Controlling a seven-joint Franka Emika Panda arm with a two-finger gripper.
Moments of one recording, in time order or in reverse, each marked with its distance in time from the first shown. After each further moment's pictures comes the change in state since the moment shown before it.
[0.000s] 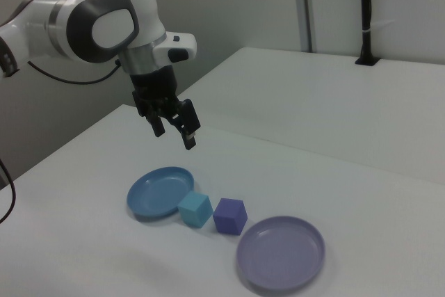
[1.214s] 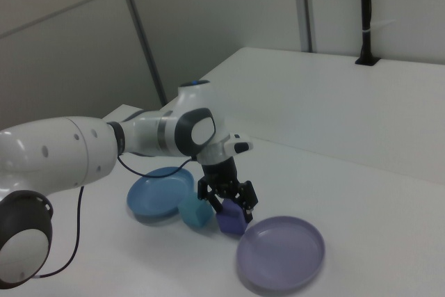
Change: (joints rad) arm 0.045 0.461 0.008 -0.060 -0.219 0.354 -0.031
